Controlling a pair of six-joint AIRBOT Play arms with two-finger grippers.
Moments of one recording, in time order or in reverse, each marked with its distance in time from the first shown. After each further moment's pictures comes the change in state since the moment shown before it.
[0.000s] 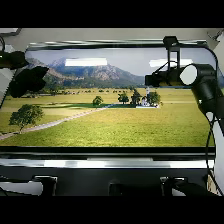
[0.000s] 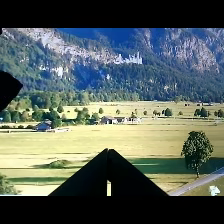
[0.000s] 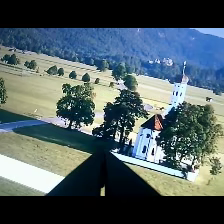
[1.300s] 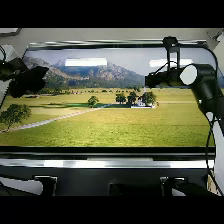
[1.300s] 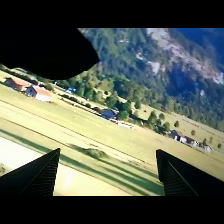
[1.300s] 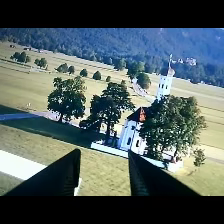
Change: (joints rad) left arm 0.053 -0.091 -0.059 0.226 0.073 -0.342; right arm 0.000 0.000 0.000 0.000 0.022 0.001
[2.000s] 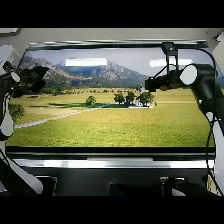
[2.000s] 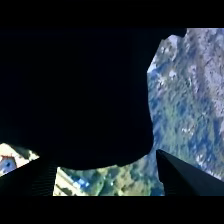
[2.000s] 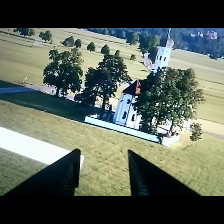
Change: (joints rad) left arm 0.035 -0.384 -0.015 -0.004 0.516 -0.259; right arm 0.000 0.000 0.000 0.000 0.090 0.010
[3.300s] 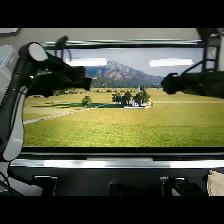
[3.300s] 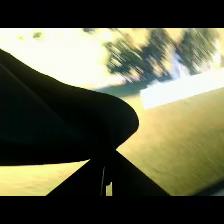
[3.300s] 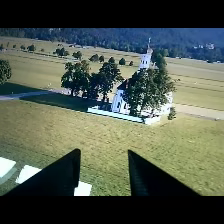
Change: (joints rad) left arm -0.614 0.315 0.079 -0.283 -0.662 0.306; right arm 0.000 0.376 0.000 -0.049 0.194 0.122
